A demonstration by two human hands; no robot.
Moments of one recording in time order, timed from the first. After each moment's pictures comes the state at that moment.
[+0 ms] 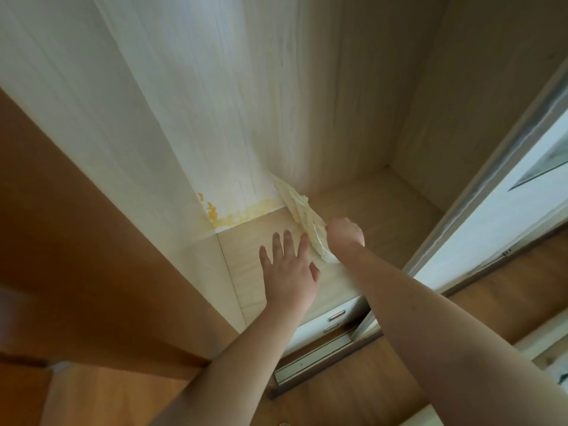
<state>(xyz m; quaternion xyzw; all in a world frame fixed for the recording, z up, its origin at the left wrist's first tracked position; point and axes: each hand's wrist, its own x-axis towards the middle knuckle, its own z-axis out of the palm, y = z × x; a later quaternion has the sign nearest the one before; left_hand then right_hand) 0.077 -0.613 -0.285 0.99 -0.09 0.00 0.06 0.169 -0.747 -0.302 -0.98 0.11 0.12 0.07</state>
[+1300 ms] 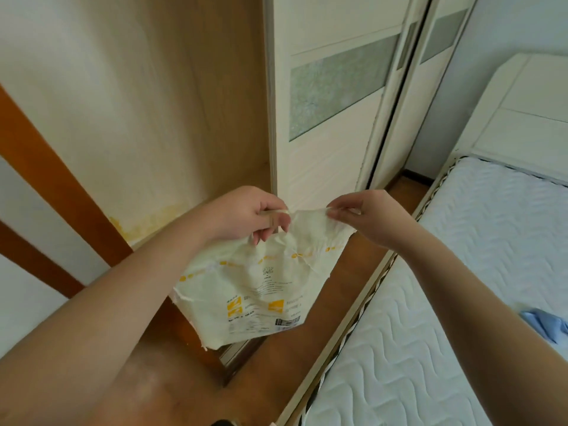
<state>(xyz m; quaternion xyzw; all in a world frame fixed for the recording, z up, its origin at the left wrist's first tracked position) -0.125 -0.647 -0.090 0.79 -0.48 -0.24 0.31 -0.264 -0.859 -0.105 -0.94 0.10 -0.10 0.30</state>
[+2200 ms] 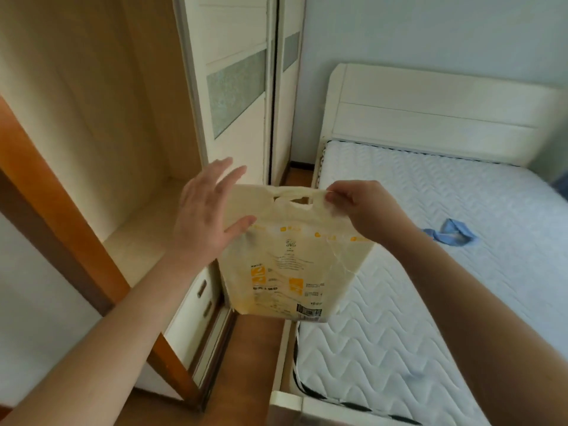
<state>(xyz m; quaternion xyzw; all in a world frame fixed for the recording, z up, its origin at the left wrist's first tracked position) -0.143 -0.557 -0.135 0.65 -0.63 0.25 0.34 -0.386 -0.697 -0.067 -0.90 0.34 -0.21 0.17</state>
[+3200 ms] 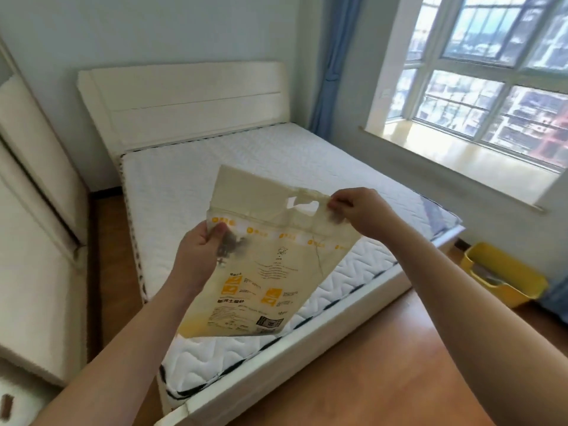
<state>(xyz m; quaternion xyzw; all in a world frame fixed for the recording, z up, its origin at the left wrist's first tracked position) -0.529 -0.615 -0.153 0.52 -0.58 -0.40 0.48 -0.824 -0.597 -0.079 -0.68 0.67 -0.26 0.14</state>
